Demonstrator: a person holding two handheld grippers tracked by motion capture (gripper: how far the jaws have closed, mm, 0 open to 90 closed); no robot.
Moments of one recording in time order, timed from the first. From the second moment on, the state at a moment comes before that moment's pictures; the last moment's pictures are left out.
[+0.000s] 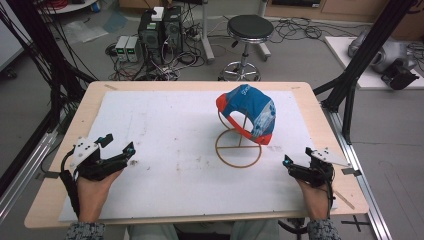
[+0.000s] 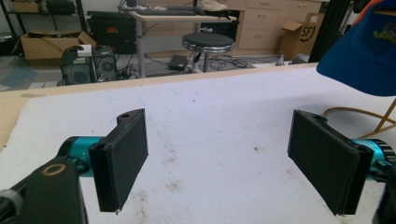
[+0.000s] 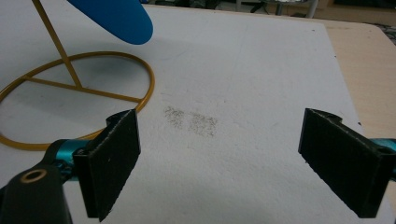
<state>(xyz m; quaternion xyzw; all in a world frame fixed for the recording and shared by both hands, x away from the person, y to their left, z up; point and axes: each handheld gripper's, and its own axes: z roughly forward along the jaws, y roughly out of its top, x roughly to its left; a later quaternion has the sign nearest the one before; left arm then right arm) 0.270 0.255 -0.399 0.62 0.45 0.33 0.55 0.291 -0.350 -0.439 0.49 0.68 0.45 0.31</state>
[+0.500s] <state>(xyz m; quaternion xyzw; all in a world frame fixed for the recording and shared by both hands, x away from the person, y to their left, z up) 0.268 0.257 -0.412 0.63 0.46 0.33 0.53 0.292 -0.349 -0.440 0.49 0.69 0.45 0.30</state>
